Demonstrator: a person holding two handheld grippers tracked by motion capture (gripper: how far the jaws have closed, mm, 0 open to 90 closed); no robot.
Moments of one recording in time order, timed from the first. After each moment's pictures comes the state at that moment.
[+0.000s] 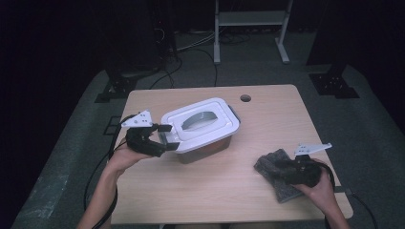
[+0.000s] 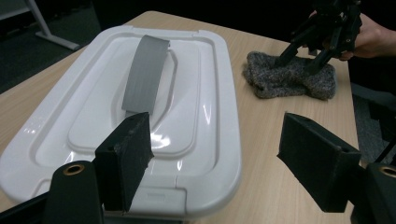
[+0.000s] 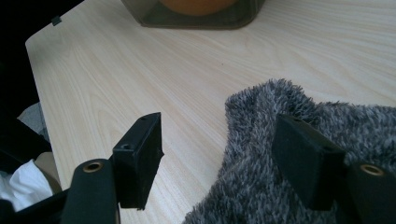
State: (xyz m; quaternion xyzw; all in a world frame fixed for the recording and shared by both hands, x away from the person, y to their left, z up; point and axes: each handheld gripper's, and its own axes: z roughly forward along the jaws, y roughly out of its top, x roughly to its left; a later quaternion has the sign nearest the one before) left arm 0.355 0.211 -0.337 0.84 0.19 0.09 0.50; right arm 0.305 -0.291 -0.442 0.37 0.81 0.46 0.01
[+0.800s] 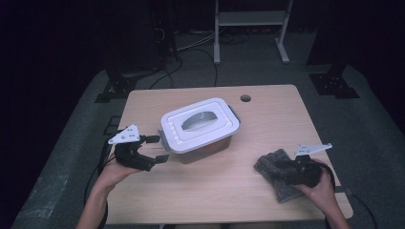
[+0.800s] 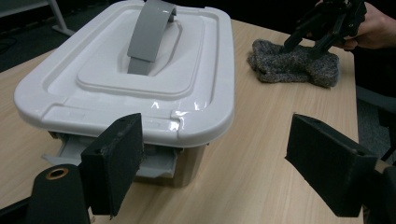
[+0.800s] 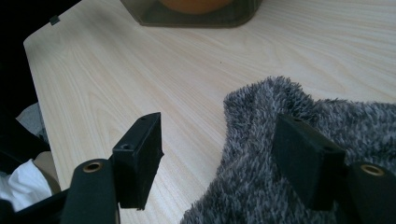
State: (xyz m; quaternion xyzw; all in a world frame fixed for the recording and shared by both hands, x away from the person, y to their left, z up) left arm 0.326 0.241 -0.362 0.83 0.22 0.11 0.51; right arm 0.305 -0.292 -0.442 0.37 0.81 0.46 0.01
